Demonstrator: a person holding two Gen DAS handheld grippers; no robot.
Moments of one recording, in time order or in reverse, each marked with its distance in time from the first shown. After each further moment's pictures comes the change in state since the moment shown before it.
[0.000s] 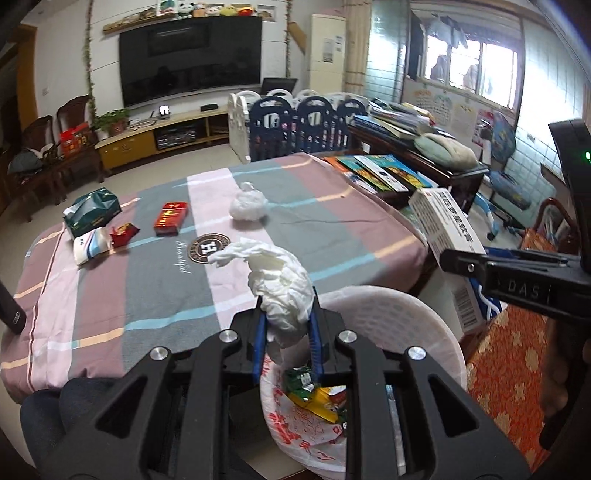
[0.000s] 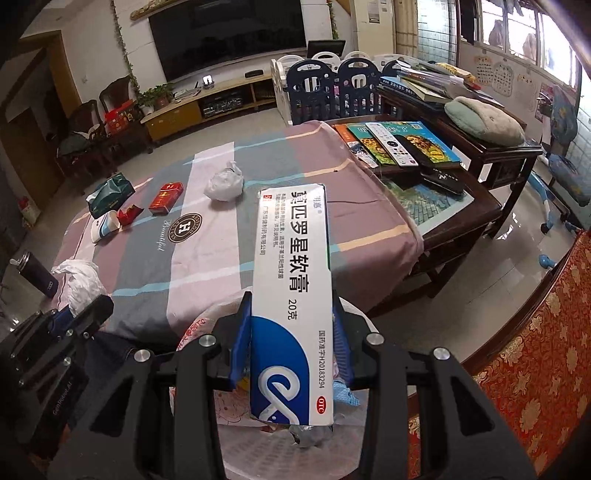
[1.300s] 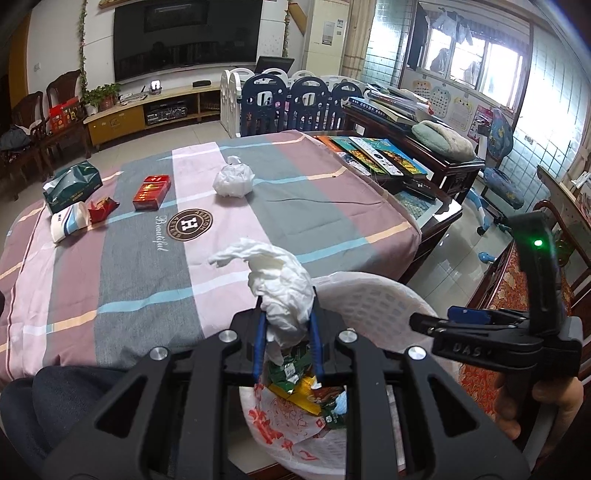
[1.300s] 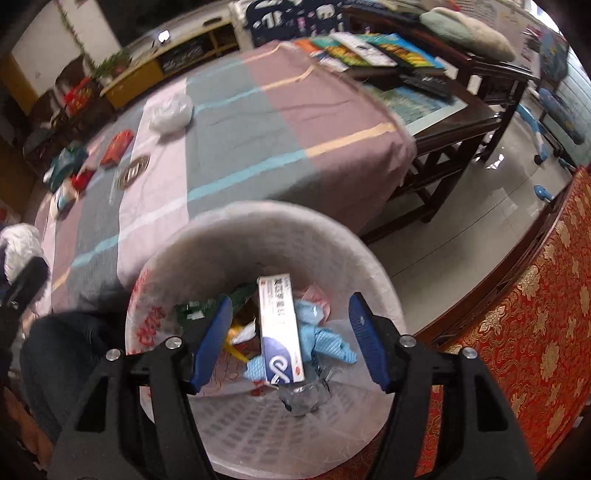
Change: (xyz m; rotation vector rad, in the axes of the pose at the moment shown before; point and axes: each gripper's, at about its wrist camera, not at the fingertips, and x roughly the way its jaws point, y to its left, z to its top) left arm 0.032 0.002 0.000 -0.052 0.077 -0.062; right arm 0.065 -0.033 -0.038 0.148 0.225 -0.061
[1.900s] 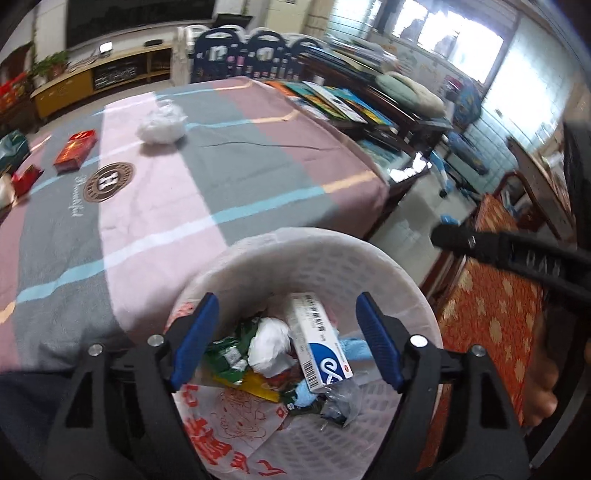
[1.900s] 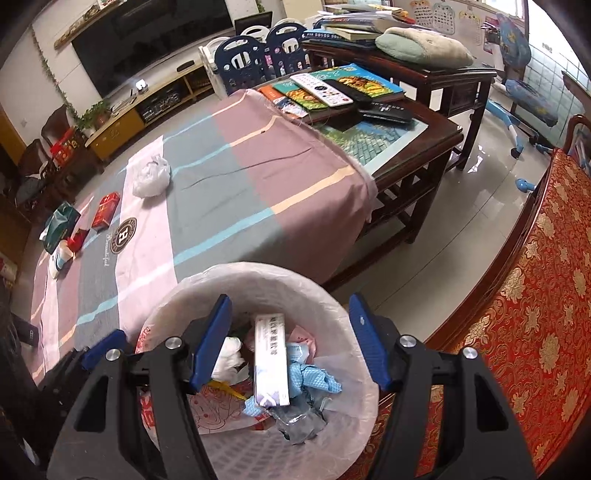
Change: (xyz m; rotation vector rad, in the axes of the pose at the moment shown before) left arm 0.072 -0.016 -0.019 -0.007 0.167 -0.175; right arm -0.020 -0.020 0.017 0.099 -0.118 -0.014
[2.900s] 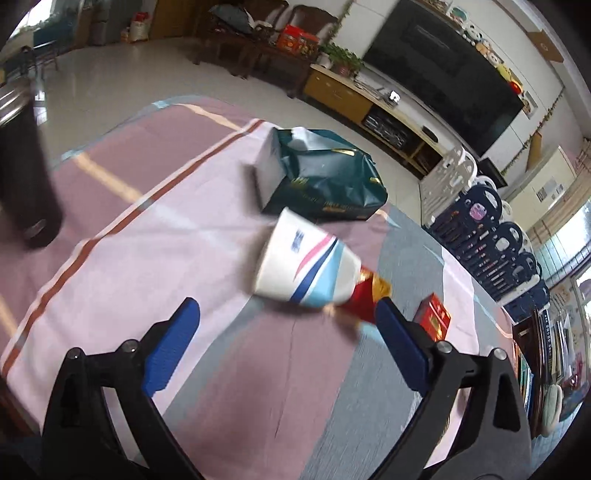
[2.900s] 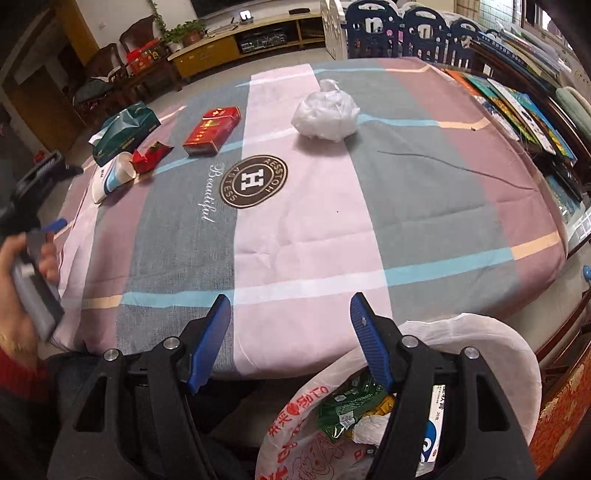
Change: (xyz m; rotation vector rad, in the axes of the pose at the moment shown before) left arm -0.062 0.413 0.074 -0.867 -0.308 0.478; right arm 0.106 0.212 0.009 -0.333 0.156 0.163
